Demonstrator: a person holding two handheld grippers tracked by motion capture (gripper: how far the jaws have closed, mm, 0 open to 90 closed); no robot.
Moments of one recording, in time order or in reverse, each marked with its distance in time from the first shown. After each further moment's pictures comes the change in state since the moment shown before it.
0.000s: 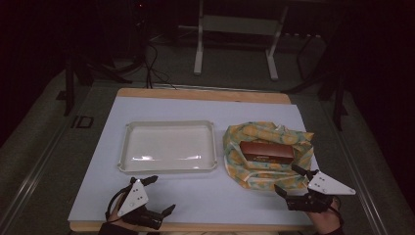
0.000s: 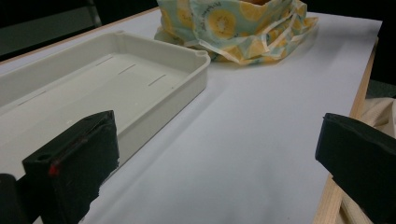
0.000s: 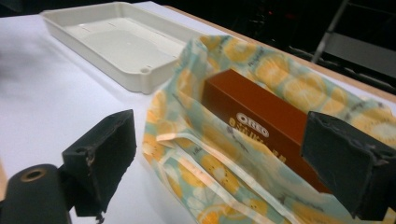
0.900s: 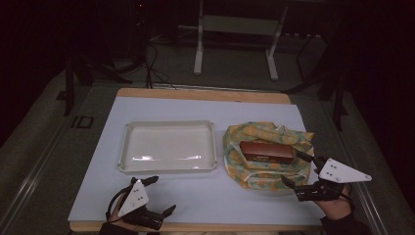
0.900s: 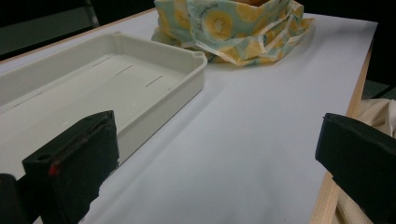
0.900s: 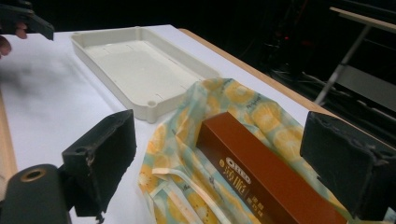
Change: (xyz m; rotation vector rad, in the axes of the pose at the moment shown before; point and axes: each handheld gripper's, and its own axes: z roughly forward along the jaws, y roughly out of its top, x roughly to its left) left arm -0.001 0.001 0.000 -0.002 -0.010 0.003; right arm -0.021 0.045 -0.013 -0.048 0.080 -0.101
